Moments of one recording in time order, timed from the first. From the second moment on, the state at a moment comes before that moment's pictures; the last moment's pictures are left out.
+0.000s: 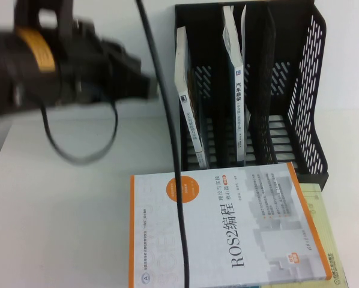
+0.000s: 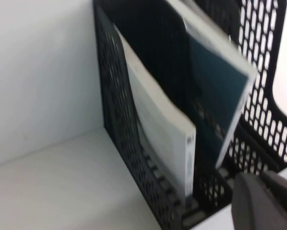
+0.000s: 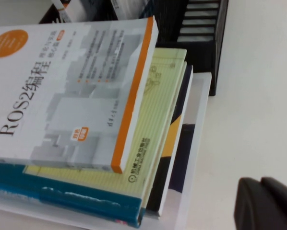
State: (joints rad) right arm 0.37 0.24 -0.32 -0.01 0.70 0.21; left arm -0.64 1.23 -1.30 0.07 0.59 -0.23
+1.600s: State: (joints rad) right arm 0.37 0.24 -0.32 0.02 0.69 0.21; left arm -0.25 0.38 -0.49 0.22 0.72 -0.29
